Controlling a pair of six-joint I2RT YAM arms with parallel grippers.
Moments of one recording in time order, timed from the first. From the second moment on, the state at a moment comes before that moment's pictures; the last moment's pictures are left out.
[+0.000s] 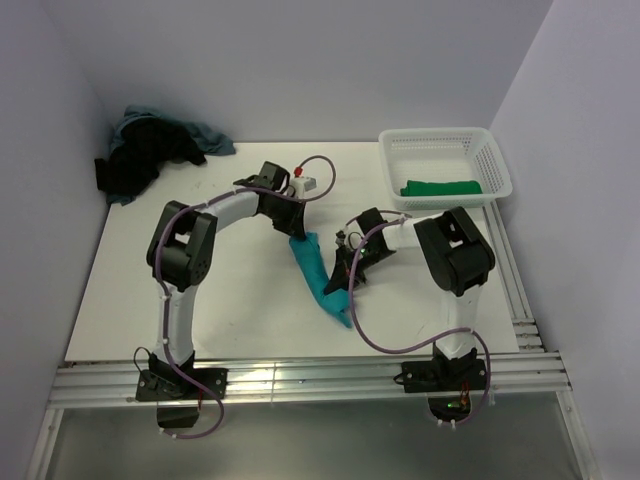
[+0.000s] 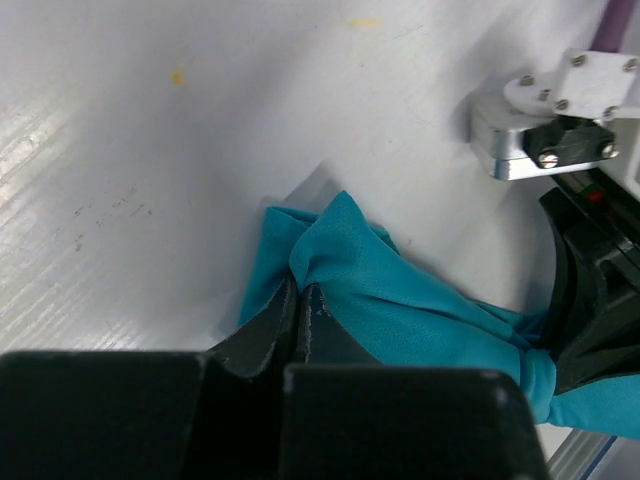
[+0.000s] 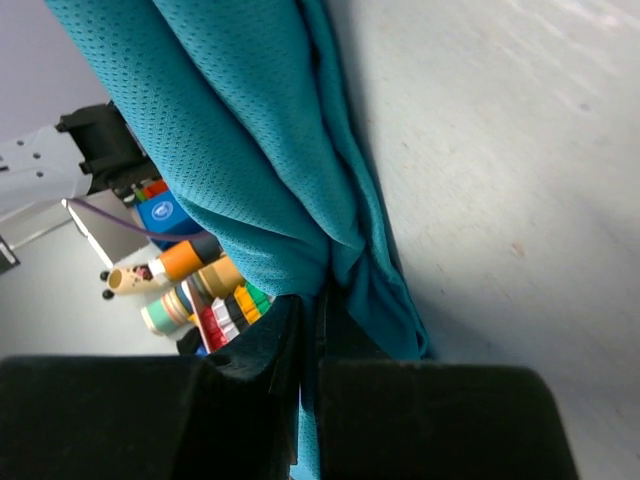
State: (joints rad) left arm -0.44 2.12 1.52 -0.45 0.54 0.01; right arm 0.40 1.98 0.97 -0.38 -1.01 0.44
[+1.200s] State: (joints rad) left arm -0.50 2.10 1.49 -0.43 0.33 -0.17; right arm 0.87 1.63 0.96 -0.44 -0.04 0.51
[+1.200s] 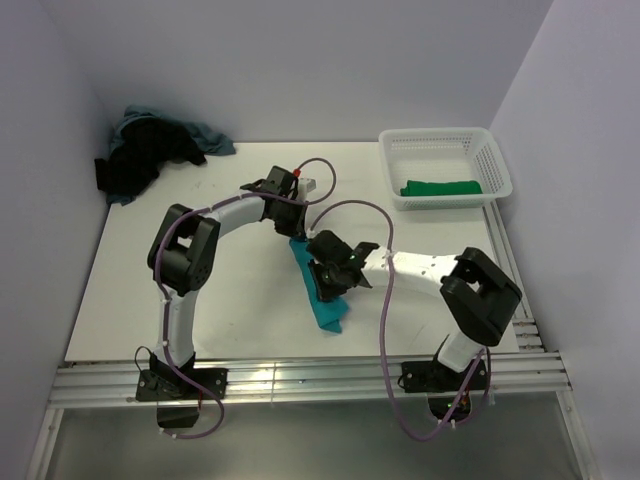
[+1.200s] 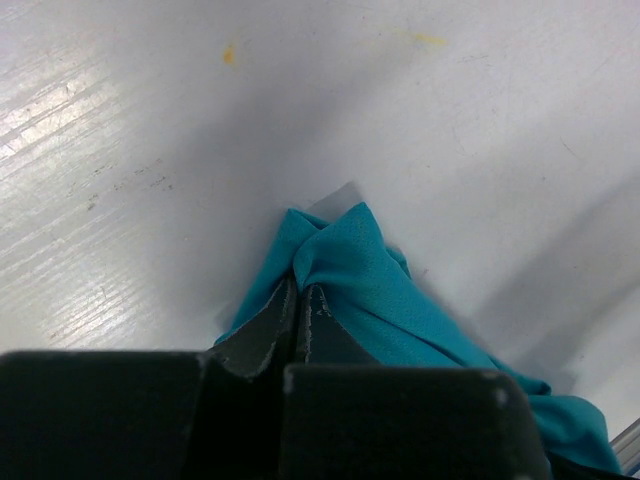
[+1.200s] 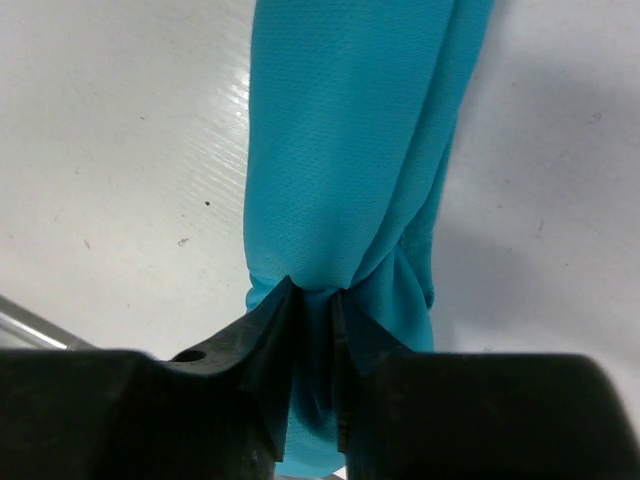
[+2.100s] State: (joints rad) left arm -0.51 2.13 1.55 -0.53 0.32 -0.18; right arm 1.10 1.70 1.05 -0.63 0.13 0.65
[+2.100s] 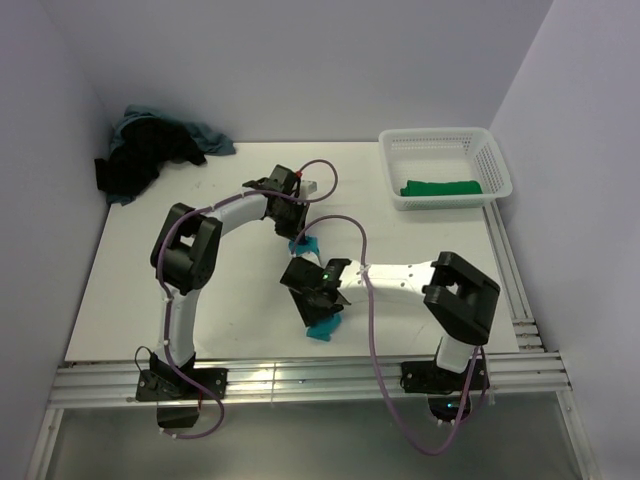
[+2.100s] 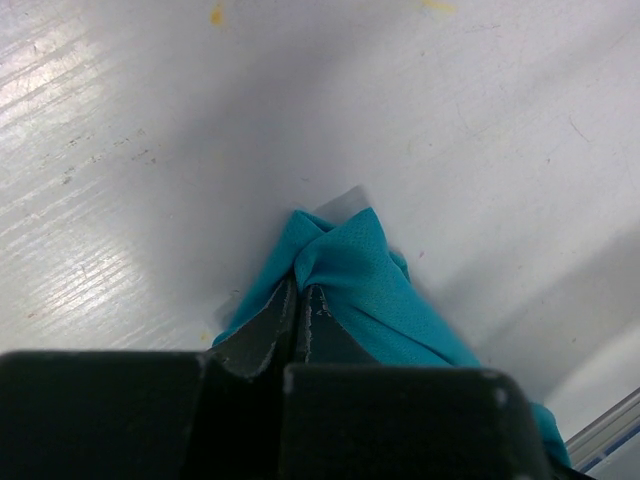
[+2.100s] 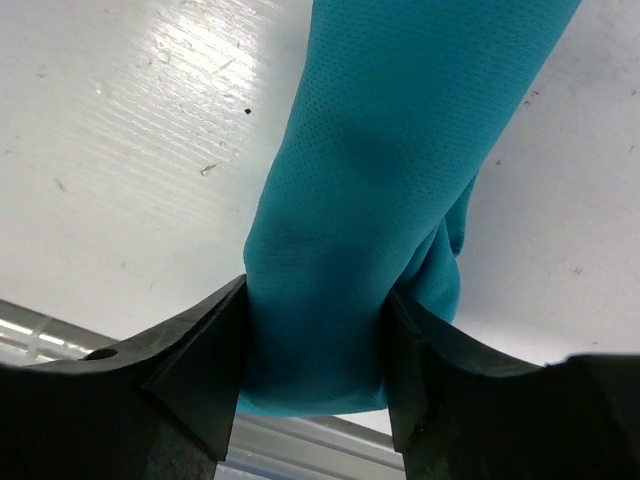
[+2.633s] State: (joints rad) left arm -0.51 2.13 1.56 -0.56 0.34 -0.18; right arm 1.14 1.76 1.10 -0.68 0.14 0.65
